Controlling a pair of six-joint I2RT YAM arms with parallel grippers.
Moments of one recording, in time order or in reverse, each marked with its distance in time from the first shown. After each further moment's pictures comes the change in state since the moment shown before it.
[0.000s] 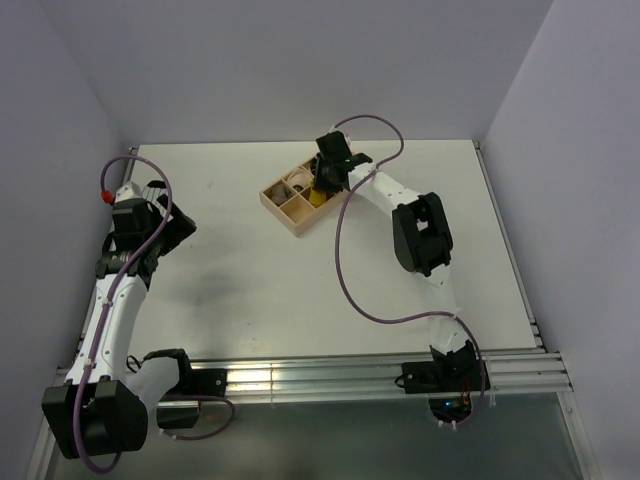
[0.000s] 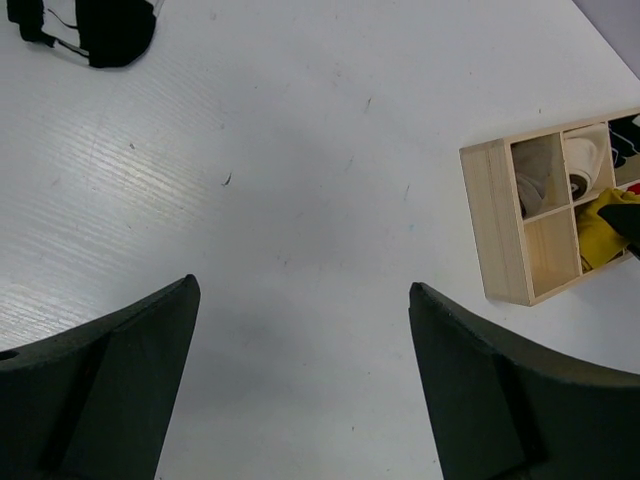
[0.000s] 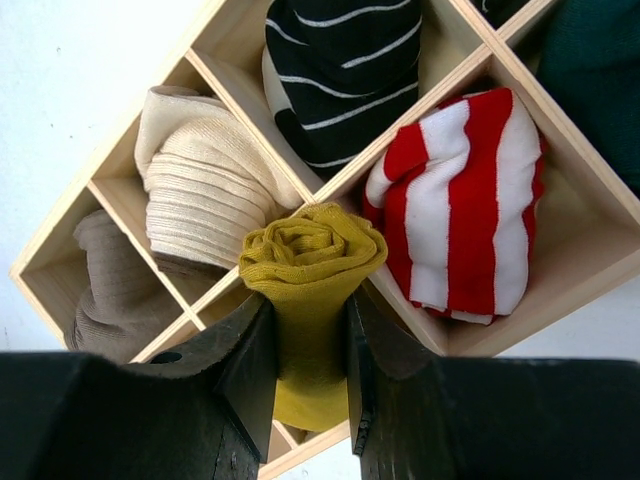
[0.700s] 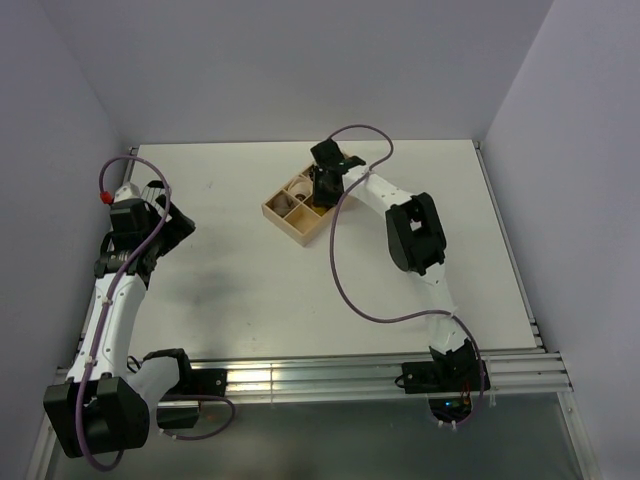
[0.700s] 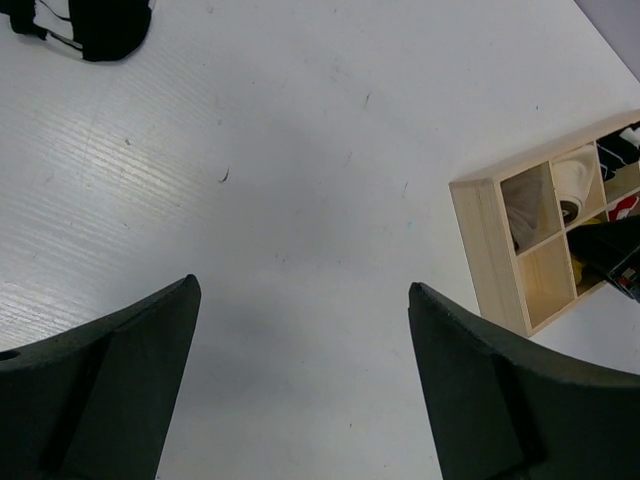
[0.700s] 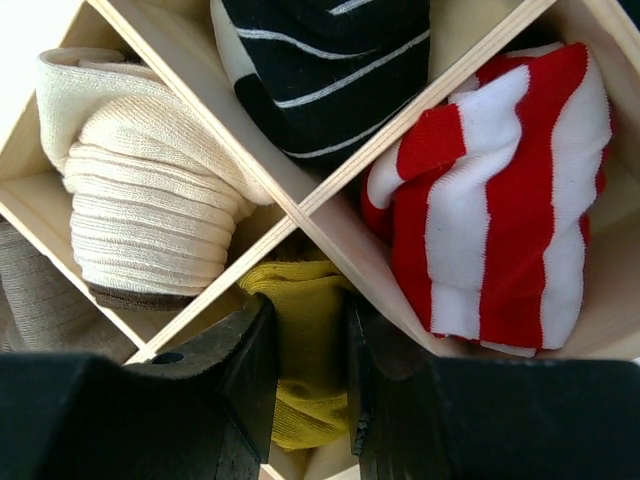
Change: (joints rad) left arm 0.023 0.008 -0.003 0.004 0.037 0.000; right arm 0.021 0.084 0.092 -0.182 -0.034 -0.069
